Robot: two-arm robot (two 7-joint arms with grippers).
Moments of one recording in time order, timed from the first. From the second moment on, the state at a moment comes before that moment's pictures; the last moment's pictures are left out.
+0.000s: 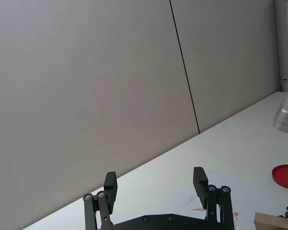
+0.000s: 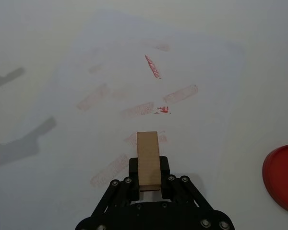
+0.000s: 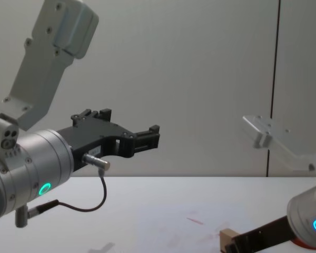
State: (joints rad) left arm -0.24 0.38 0.45 -1.63 -0.20 0.01 -0.01; right arm 0.34 0.11 -0.32 -1.42 0.02 0.84 0.30
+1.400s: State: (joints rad) left arm -0.24 0.38 0.45 -1.63 -0.20 0.01 -0.01; right arm 0.28 0.12 -0.32 -1.47 0.03 0.80 0.28
